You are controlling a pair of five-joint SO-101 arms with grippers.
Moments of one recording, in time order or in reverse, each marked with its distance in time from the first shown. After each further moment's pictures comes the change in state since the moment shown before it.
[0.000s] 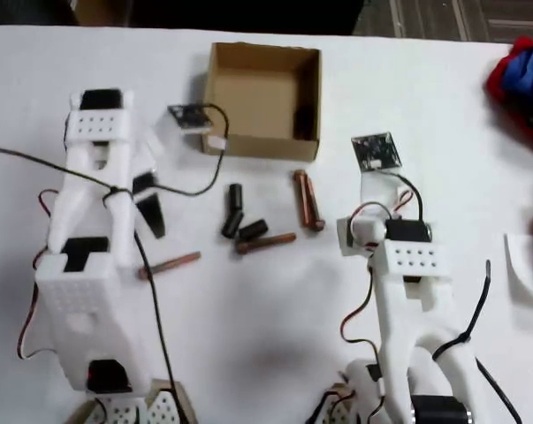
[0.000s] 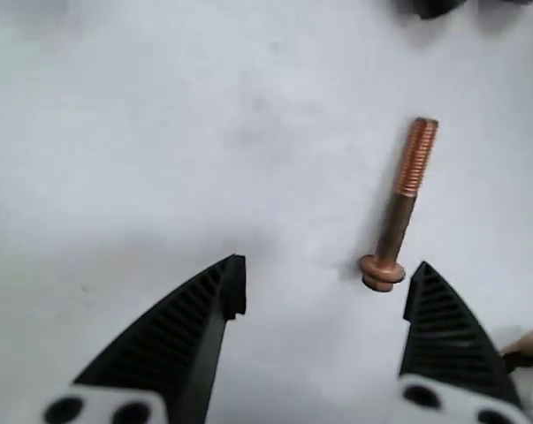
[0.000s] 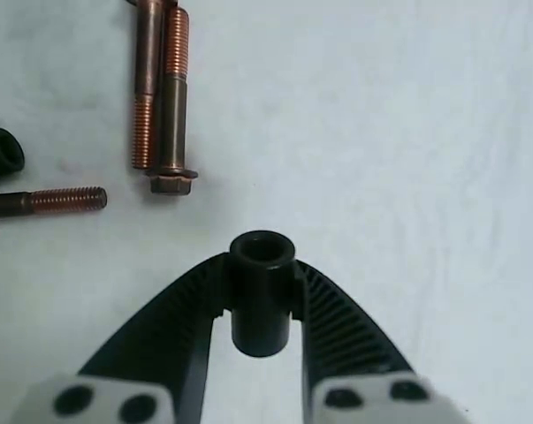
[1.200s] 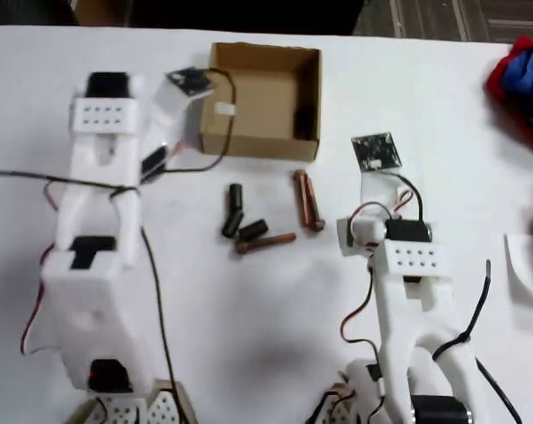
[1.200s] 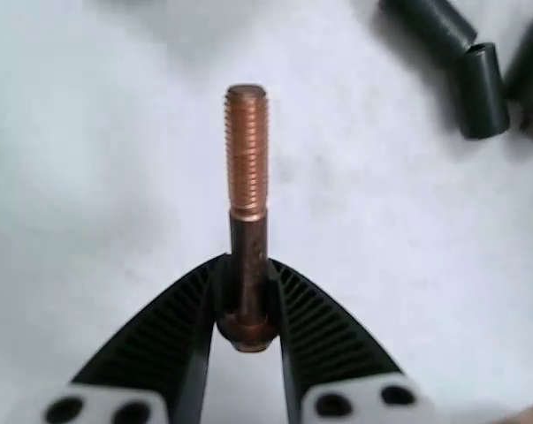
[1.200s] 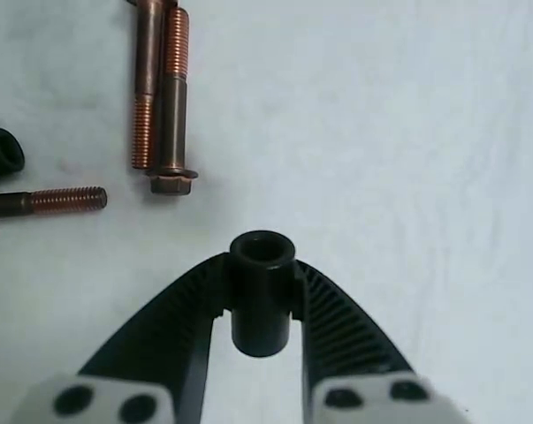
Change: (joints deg) left arm 1.6 -1.1 -9.6 0.4 8.8; right arm 0.0 0.0 0.0 0.0 0.0
